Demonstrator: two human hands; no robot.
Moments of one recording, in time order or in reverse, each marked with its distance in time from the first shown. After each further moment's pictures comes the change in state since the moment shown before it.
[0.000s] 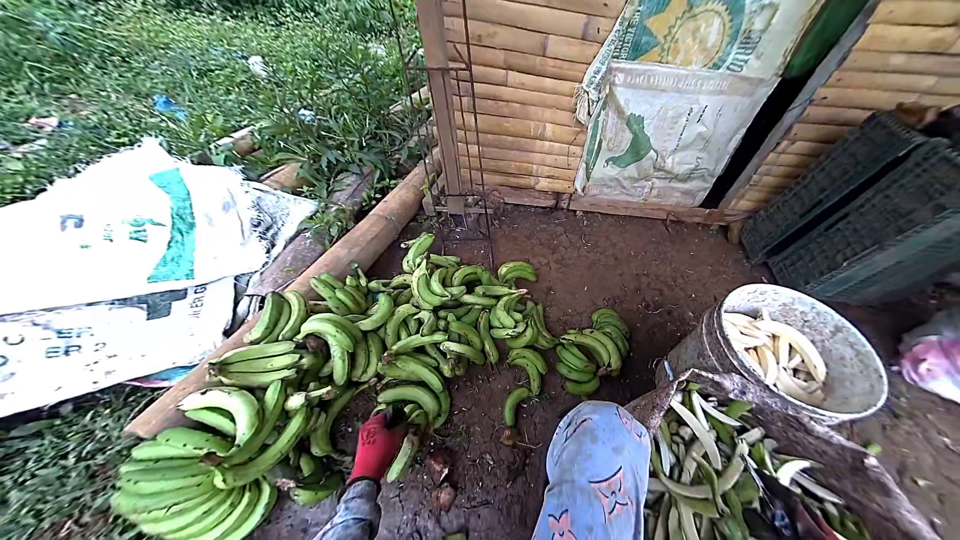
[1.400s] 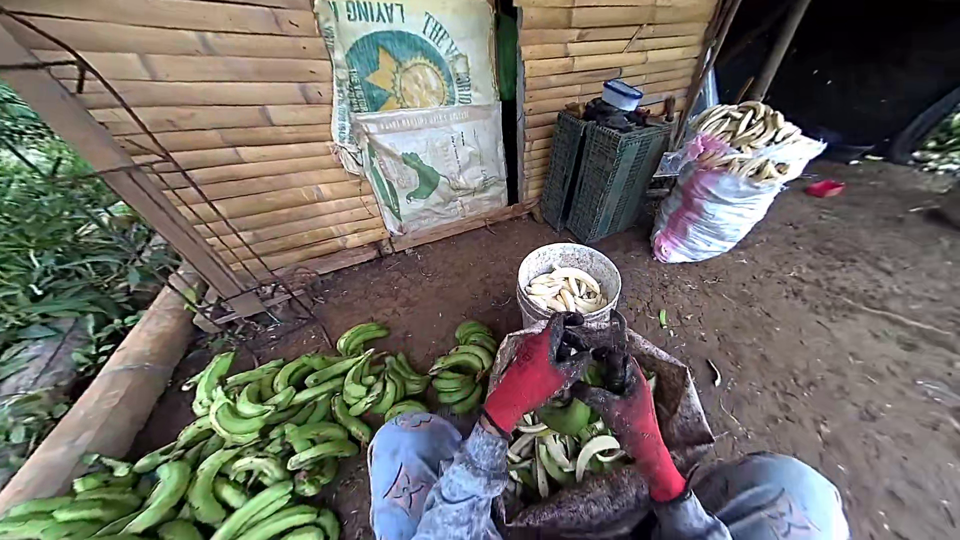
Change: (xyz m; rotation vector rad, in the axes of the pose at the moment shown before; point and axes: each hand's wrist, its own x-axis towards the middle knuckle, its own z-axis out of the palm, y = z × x) left_hand -0.269 0.476 0.046 -0.464 -0.849 1.226; right_hand -0.025 -0.049 -0.042 0.777 0.582 0.154
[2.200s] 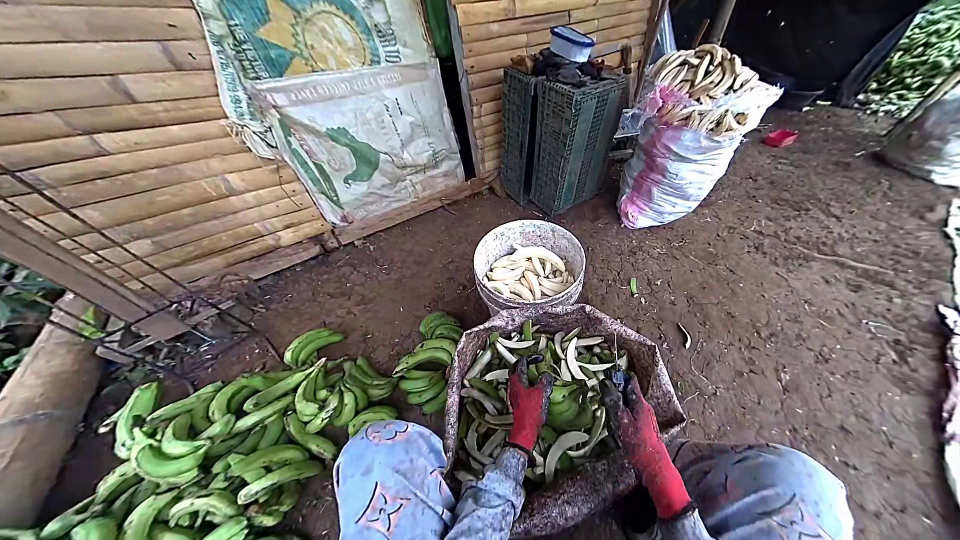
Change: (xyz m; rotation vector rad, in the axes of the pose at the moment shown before) left_hand 0.000 -0.141 0.127 -0.134 0.406 -0.464; right_hand -0.017 0.068 -0.048 -0.261 0.033 0.312
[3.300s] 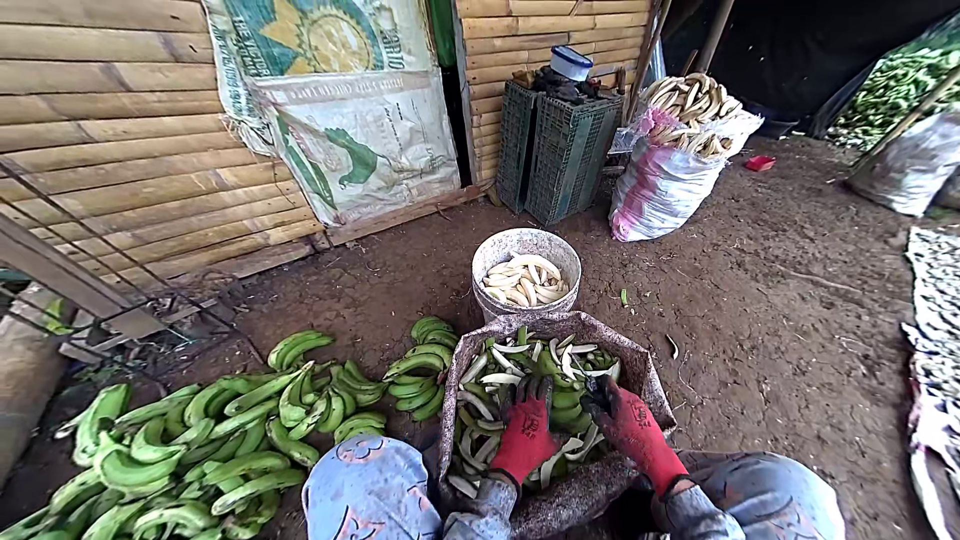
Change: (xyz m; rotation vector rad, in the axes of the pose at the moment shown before) left_hand -0.029 0.016 -0.026 0.921 -0.499 0.215; right_hand 0.026 -0.008 -0.014 -0.579 -0.336 -0.045
